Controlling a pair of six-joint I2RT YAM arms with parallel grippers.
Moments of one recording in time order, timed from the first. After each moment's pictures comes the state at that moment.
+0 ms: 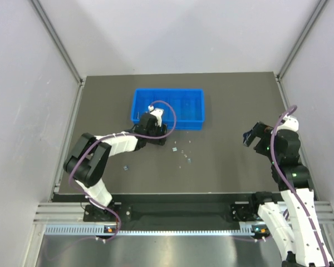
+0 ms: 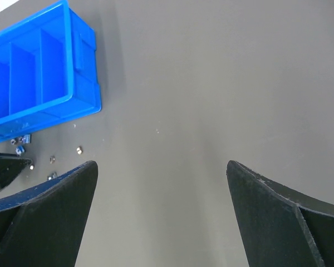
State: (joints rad) left arm -0.52 1.70 0.85 0.09 0.02 -0.22; right arm 0.07 0.56 0.76 -0.65 0.08 0.43
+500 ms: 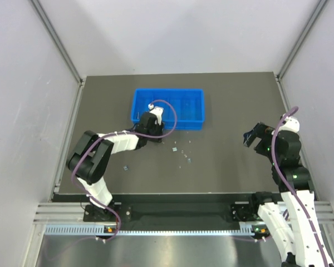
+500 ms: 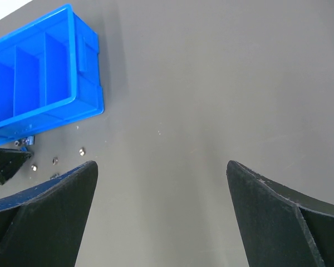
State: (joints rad) left arm -0.51 1.74 0.87 0.14 -0.06 -0.16; right arm 0.07 0.55 0.75 -0.66 0.08 0.43
